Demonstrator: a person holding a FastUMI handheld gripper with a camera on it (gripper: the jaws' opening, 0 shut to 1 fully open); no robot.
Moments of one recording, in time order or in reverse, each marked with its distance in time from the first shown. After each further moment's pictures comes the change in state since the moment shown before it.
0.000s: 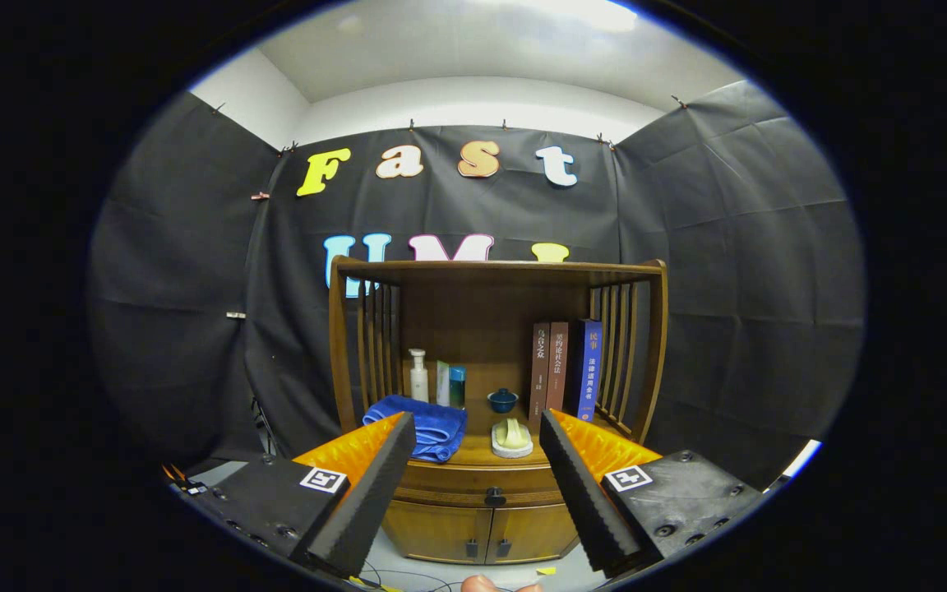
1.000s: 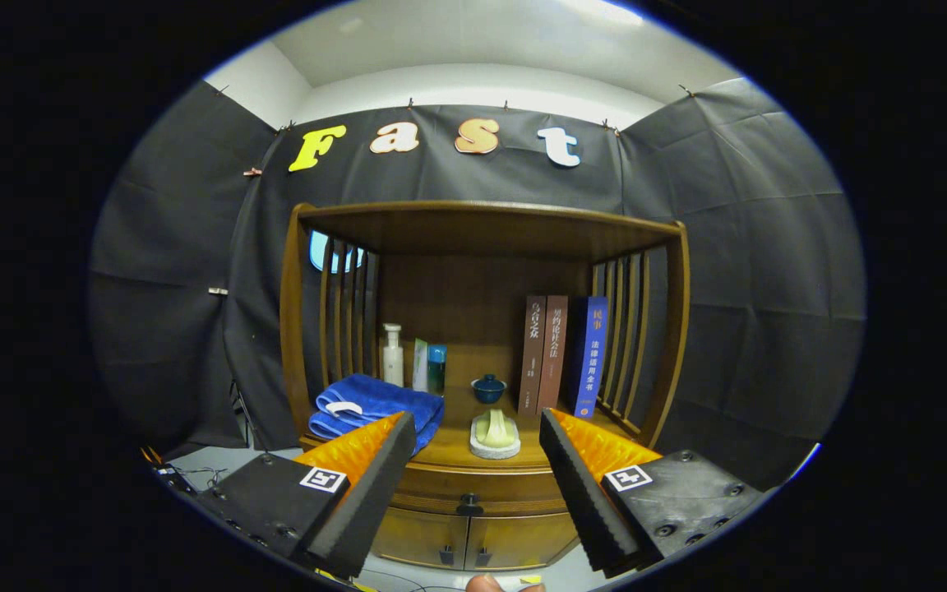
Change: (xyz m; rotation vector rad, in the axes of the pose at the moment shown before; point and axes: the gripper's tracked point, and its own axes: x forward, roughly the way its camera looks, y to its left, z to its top) arm 0.072 -0.028 -0.055 -0.038 0.022 -0.024
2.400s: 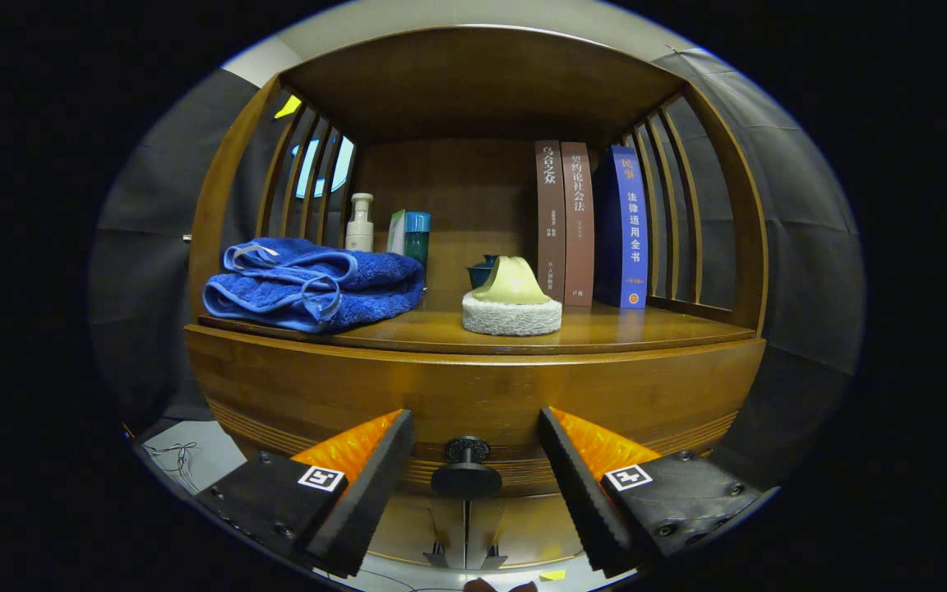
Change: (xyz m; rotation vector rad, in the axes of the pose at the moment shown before) arm 0.139 0.004 -0.245 0.013 0.132 -0.025
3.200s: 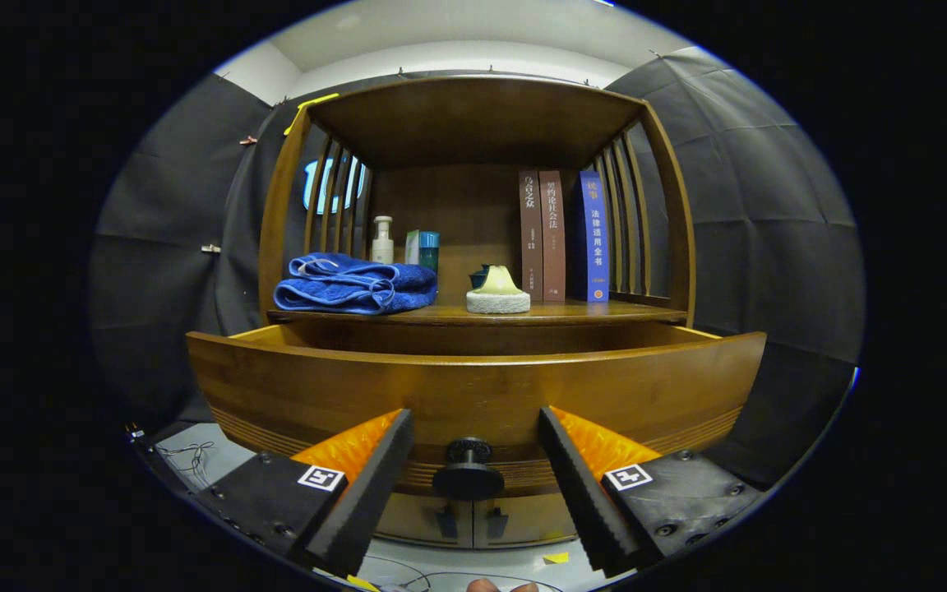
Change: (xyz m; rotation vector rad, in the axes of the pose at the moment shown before) arm -0.101 -0.004 -0.010 0.026 -0.041 0.012
